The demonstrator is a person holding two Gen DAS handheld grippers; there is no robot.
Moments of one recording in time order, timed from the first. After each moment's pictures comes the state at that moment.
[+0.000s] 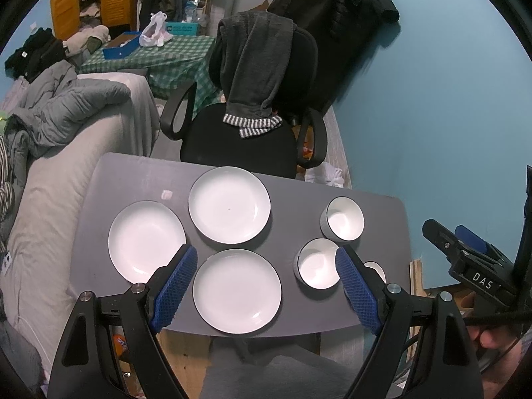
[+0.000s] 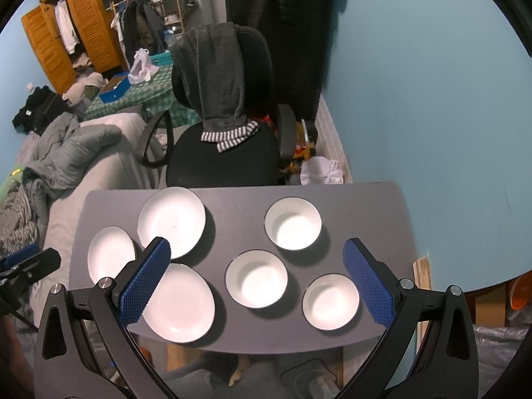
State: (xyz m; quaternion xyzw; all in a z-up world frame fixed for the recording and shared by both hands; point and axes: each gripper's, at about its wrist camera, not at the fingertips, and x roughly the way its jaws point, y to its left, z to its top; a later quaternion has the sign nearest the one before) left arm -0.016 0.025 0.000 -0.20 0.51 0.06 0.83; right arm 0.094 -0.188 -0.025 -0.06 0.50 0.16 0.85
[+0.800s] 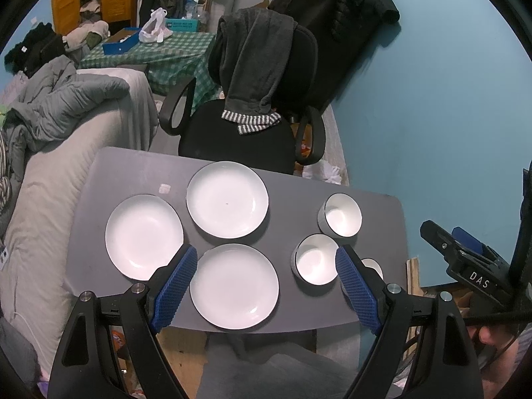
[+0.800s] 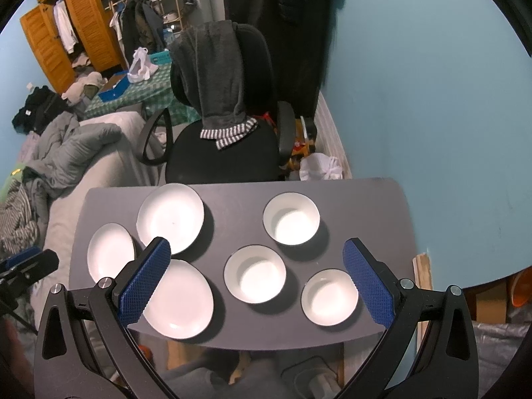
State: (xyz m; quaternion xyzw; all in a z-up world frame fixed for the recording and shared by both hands) left arm -0.022 0.030 -0.006 -0.20 0.51 0.06 0.83; right arm 0.087 -0.187 -0.026 -0.06 0.51 0.16 0.85
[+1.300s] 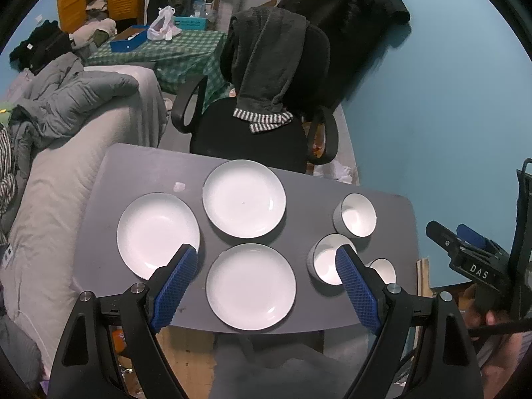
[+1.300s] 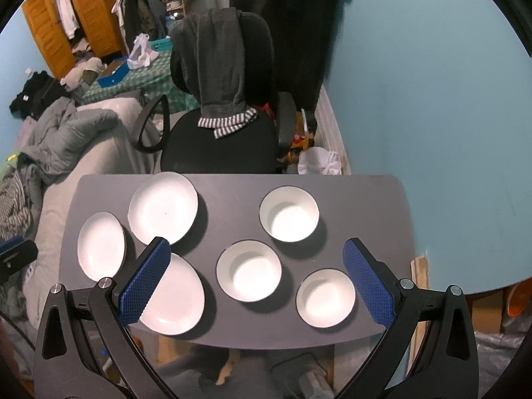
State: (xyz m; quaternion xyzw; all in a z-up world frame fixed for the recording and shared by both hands) left arm -0.028 0.047 -0.018 -0.20 0.52 0.08 0.83; right arm 0.097 -0.185 -0.044 -0.08 0.52 0.16 0.83
